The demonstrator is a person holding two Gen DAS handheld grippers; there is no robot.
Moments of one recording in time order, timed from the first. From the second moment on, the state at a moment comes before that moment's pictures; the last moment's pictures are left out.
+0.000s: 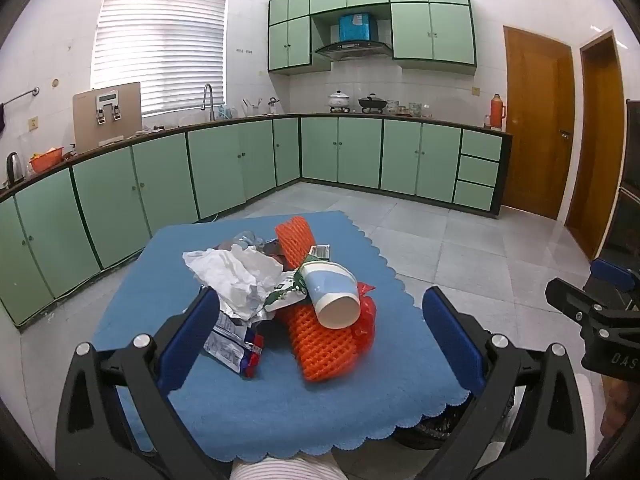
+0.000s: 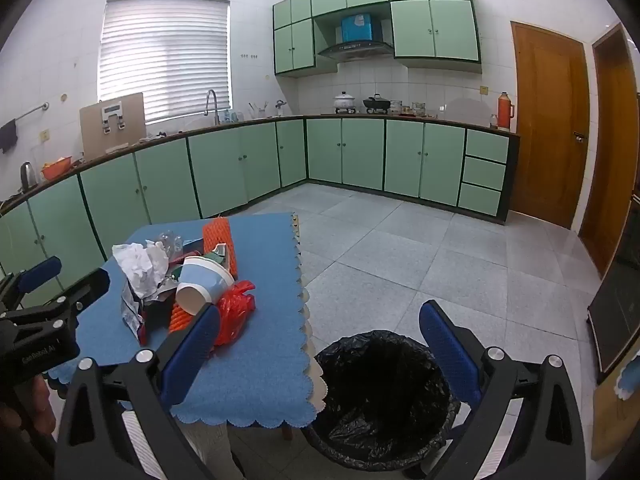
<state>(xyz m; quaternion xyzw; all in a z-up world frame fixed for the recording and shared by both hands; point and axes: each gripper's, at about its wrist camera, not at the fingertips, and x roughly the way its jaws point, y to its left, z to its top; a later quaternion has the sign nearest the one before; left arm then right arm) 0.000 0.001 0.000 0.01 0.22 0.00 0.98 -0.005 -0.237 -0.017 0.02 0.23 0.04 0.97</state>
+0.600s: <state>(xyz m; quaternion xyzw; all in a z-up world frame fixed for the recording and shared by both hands) -0.004 0.003 0.005 0.01 0.22 0.00 0.98 -0.004 -0.236 -0.018 0.02 0.23 0.04 0.97</state>
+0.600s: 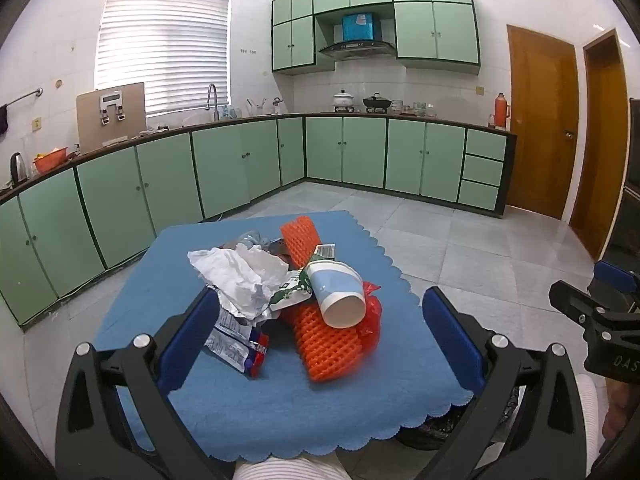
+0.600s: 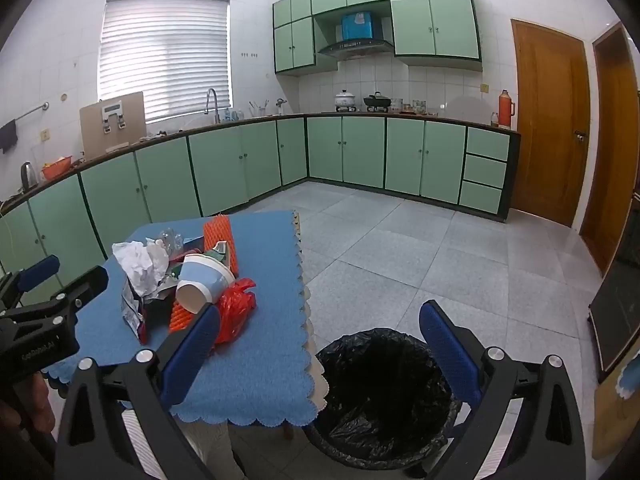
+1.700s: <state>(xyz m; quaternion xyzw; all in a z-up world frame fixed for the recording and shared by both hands) 0.000 0.004 0.000 0.01 0.22 0.00 0.97 -0.003 -0.234 -0.023 0.03 0.24 0.04 0.97</state>
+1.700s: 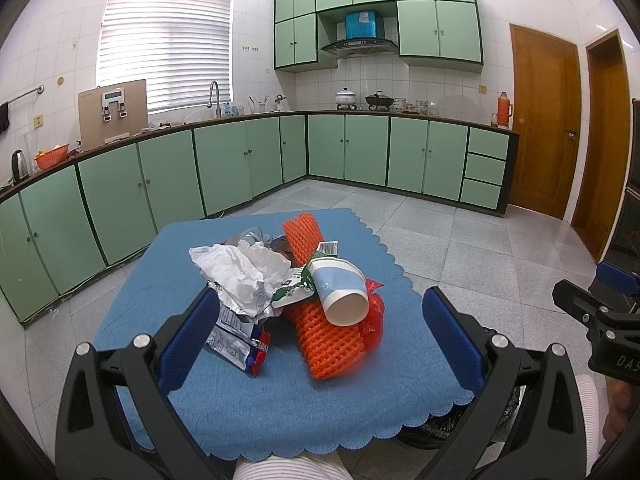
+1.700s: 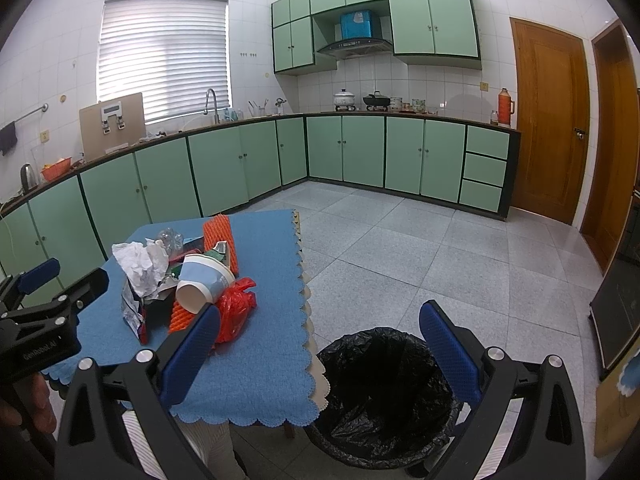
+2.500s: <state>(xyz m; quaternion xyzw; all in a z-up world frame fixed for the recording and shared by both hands) 0.000 0.004 -0.001 0.01 0.22 0.01 0.97 0.000 -0.234 -0.028 0.03 0.24 0.04 0.97</state>
